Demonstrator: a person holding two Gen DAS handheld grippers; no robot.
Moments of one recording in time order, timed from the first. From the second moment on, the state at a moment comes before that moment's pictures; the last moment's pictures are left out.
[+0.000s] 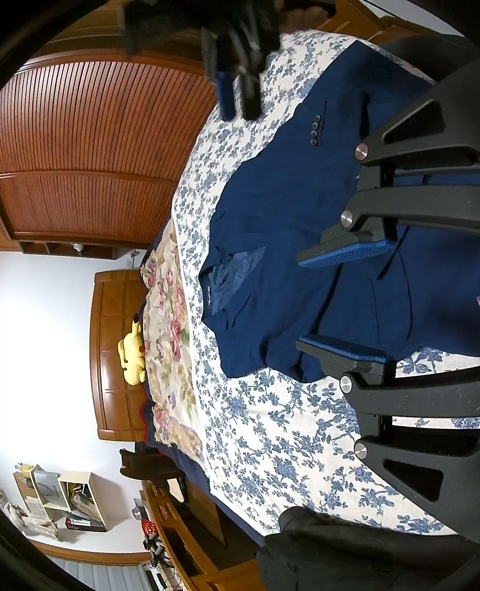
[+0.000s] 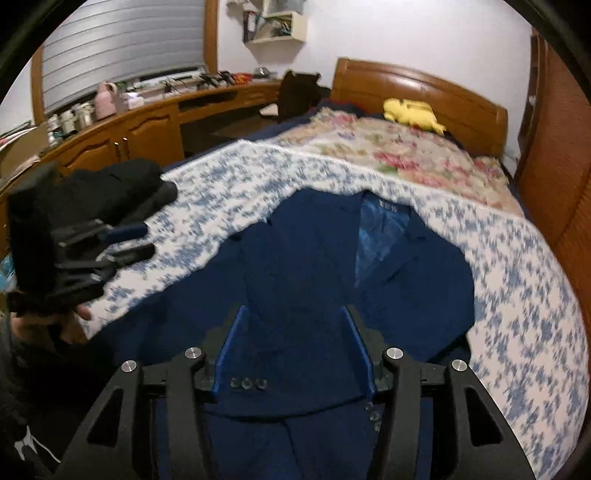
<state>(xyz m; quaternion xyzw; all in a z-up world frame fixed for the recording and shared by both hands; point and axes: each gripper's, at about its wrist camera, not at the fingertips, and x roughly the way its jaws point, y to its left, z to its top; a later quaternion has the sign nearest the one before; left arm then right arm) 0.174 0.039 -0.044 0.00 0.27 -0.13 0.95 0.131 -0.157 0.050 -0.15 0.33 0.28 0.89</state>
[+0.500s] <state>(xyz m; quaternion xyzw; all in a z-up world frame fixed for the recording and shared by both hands) 0.175 0.047 -0.050 0.00 0.28 -0.12 0.95 0.158 -0.060 -0.045 -0.13 0.38 0.35 0.85</state>
